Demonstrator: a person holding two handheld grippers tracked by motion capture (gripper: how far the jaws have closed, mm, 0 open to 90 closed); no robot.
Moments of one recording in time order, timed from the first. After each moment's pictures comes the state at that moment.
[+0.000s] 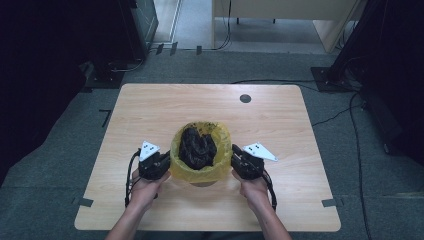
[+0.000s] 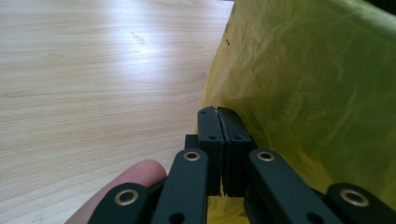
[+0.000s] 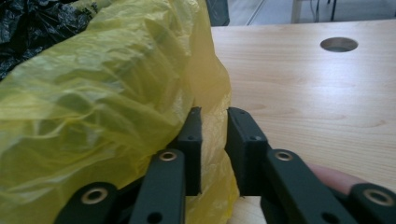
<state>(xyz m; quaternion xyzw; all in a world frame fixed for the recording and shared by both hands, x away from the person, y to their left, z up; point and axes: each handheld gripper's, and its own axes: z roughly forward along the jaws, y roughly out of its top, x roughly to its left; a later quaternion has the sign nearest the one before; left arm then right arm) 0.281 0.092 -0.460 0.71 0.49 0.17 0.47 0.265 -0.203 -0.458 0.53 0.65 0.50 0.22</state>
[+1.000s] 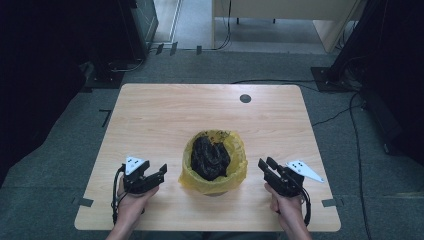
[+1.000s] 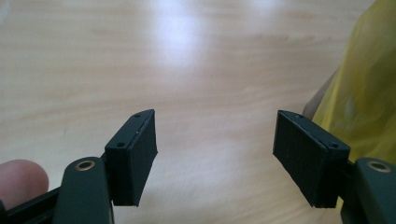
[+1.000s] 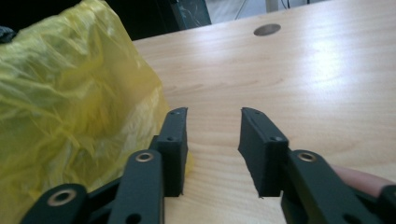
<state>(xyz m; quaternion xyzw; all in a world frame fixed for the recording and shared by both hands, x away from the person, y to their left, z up) 0.249 0.135 -0.484 0.70 0.56 0.20 0.41 0.214 -0.296 -0.469 0.58 0.60 0.52 0.21</state>
